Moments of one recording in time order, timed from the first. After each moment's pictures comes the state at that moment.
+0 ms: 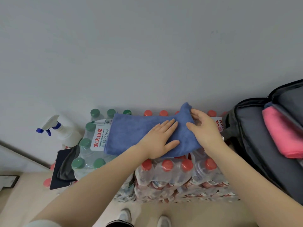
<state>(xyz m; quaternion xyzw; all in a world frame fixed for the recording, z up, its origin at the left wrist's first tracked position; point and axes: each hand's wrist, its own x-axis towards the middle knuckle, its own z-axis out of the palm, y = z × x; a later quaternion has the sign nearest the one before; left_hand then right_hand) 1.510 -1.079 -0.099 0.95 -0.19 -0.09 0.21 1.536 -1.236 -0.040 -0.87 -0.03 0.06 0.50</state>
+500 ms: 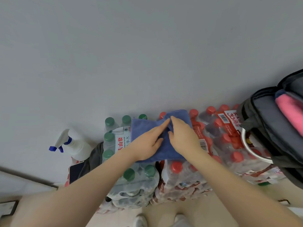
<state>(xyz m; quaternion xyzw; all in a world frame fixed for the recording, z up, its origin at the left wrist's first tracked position) 1.503 -0.970 -0.102 0.89 -0.24 -0.10 0.36 1.505 -1.111 -0.053 -0.96 -0.06 0.08 0.24</state>
